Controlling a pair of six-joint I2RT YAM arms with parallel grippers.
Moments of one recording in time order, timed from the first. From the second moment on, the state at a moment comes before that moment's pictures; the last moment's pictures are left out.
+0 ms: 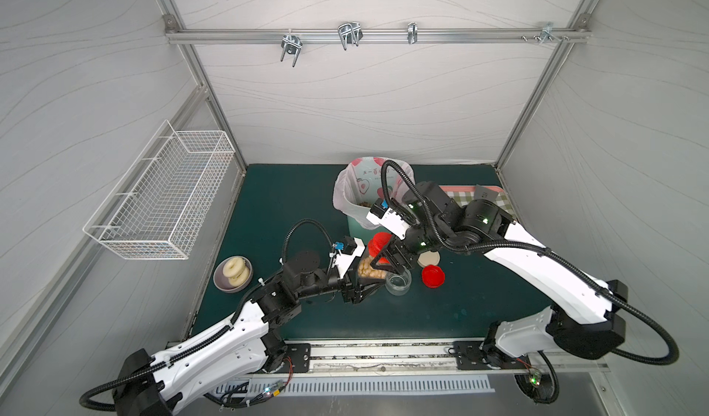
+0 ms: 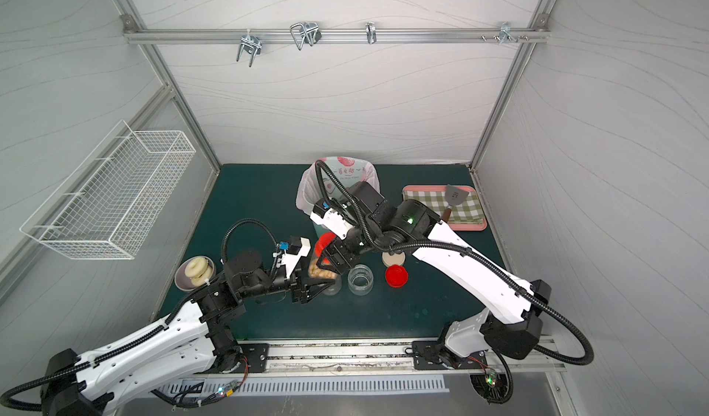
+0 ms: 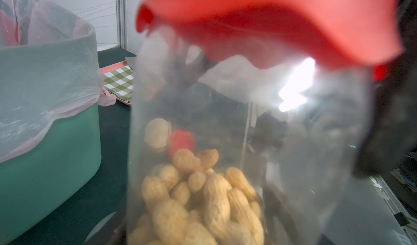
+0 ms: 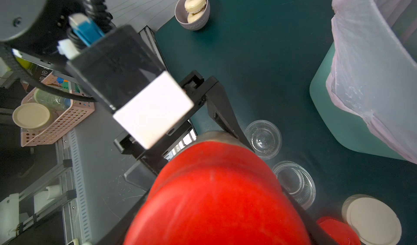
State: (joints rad) left arm -0.82 0.78 0.49 0.12 0.45 -0.23; right arm 1.04 1.41 1.70 -1.14 -0.34 0.09
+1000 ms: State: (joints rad) left arm -0.82 0.68 0.46 0.13 0.31 -0.27; right arm 1.00 1.05 1.33 -0.81 -0.20 0.12
